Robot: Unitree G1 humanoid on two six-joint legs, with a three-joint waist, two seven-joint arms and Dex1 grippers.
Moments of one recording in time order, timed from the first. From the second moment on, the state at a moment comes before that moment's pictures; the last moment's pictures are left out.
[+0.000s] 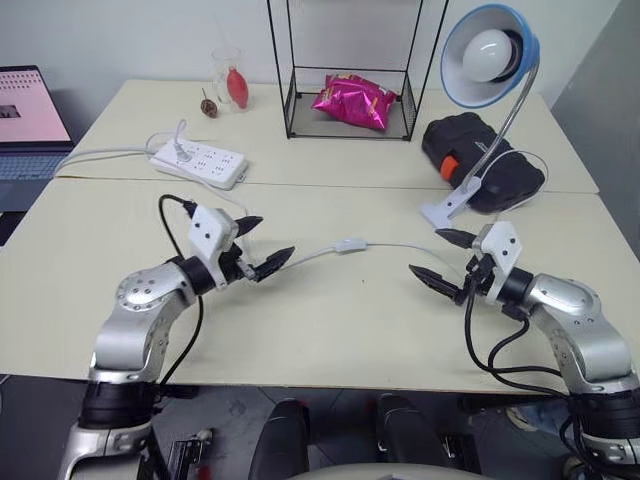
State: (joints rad) left arm -0.35 0.52 0.05 -0.04 -0.40 0.42 -0.82; right arm -0.14 -0.59 -0.06 -0.38 0.38 0.51 0.71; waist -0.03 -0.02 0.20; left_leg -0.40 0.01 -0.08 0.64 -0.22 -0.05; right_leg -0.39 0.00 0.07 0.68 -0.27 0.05
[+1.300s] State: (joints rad) left arm -0.74 0.33 -0.14 0.60 -0.33 0.55 -1.12; right arm -0.10 -0.66 -0.08 -0.78 0.62 0.87 0.54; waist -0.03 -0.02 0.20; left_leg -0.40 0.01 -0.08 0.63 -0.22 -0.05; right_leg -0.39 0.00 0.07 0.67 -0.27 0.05
